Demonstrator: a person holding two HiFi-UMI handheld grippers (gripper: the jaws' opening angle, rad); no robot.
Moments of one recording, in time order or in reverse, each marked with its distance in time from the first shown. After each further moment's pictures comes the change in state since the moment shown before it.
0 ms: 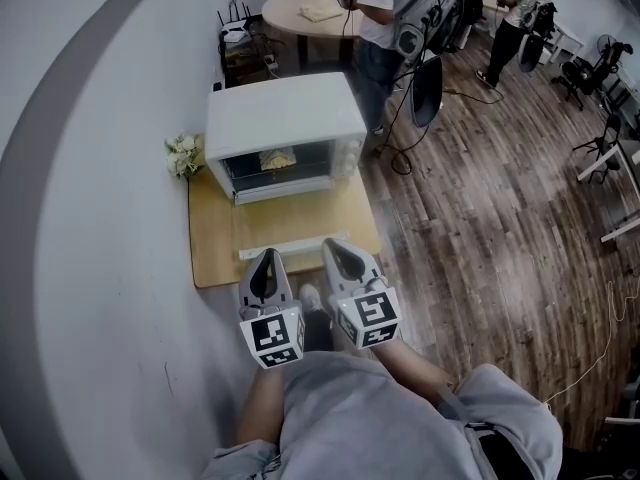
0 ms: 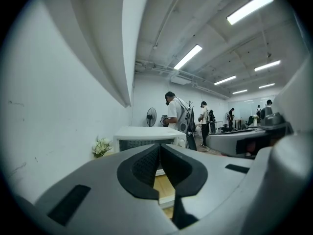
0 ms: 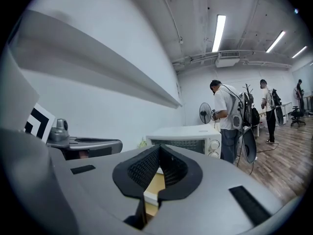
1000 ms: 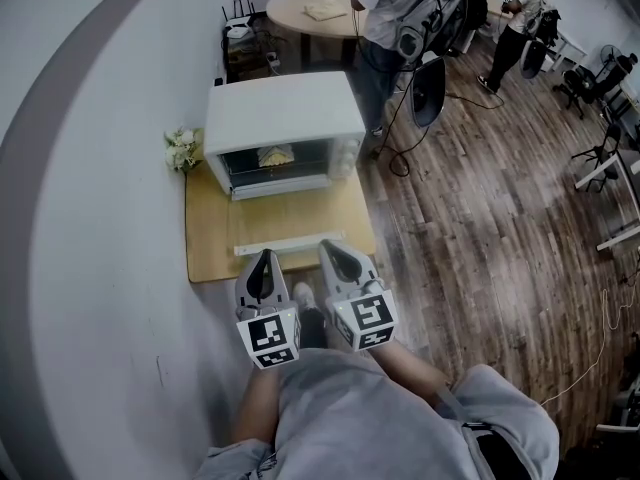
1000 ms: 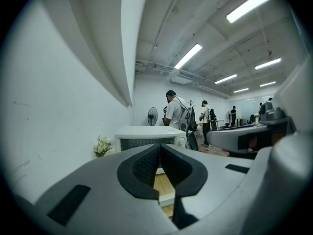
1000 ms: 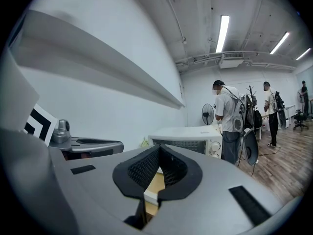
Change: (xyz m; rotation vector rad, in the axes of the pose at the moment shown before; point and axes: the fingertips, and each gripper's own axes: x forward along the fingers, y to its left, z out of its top) left arm -0.004 -0.003 -0.008 0.006 0.008 0.022; right arm -0.005 0.003 -0.001 -0.027 0.004 0.034
